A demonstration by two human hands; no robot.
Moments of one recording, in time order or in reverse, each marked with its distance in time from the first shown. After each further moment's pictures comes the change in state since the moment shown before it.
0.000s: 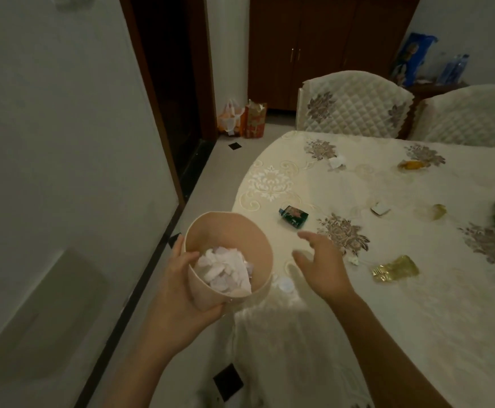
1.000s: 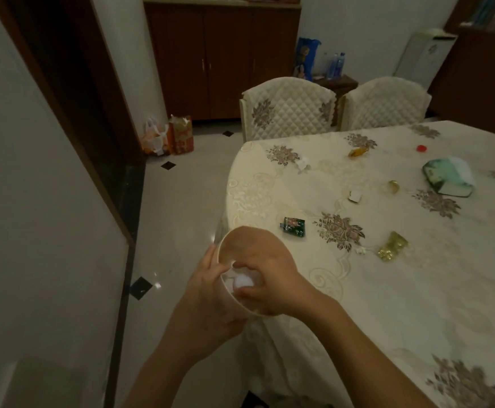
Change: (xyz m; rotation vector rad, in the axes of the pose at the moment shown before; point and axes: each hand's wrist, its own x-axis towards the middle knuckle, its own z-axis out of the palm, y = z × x) left_hand 0.109 -0.054 -0.057 0.015 -0.377 0.440; right_hand 0.029 -0.135 0.092 -0.229 -0.109 -0.117
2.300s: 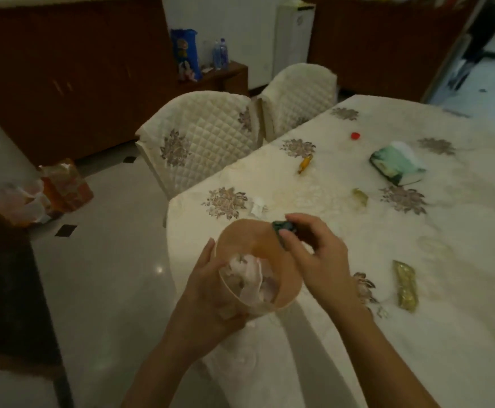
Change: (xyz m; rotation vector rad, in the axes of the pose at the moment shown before) left_hand 0.286 -0.147 0.059 -0.371 -0.391 0.145; right_hand 0.172 0.117 -0.102 0.333 1.006 0.478
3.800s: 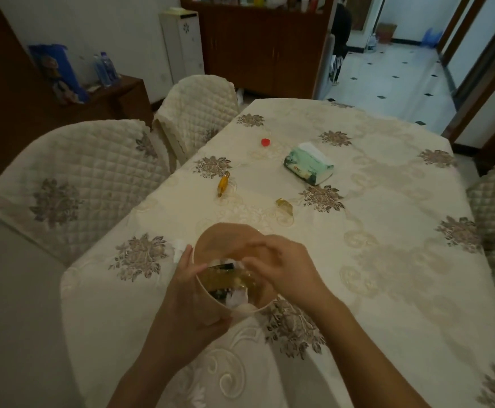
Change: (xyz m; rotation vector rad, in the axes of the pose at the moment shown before) left_hand 0.123 -0.015 0.065 -0.078 -0.232 0.217; right_hand 0.062 0.055 -0.051 -0.247 -0.095 0.199
